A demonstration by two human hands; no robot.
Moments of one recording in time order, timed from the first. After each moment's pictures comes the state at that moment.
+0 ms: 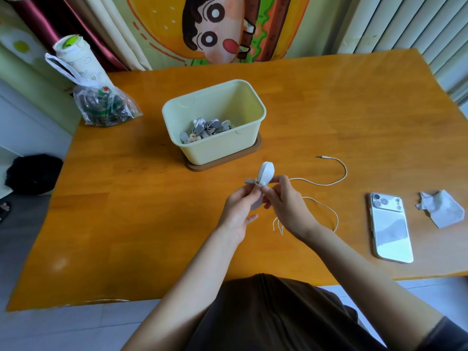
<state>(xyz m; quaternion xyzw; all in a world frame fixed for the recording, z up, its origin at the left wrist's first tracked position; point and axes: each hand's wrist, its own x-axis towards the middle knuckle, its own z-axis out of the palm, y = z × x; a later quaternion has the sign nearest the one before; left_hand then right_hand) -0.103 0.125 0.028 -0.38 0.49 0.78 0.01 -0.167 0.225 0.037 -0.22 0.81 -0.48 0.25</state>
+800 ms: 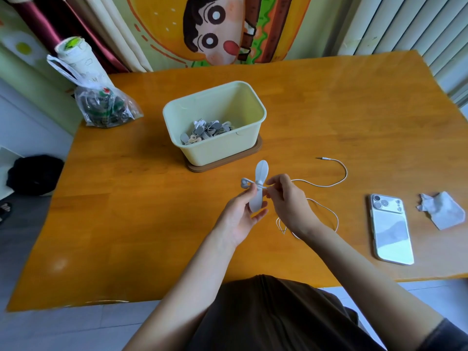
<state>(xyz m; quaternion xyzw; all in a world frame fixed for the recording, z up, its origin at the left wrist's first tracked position) -0.104 0.121 0.025 -0.37 0.33 0.87 0.04 -0.173 0.225 0.032 -0.23 0.85 -0.44 0.19</state>
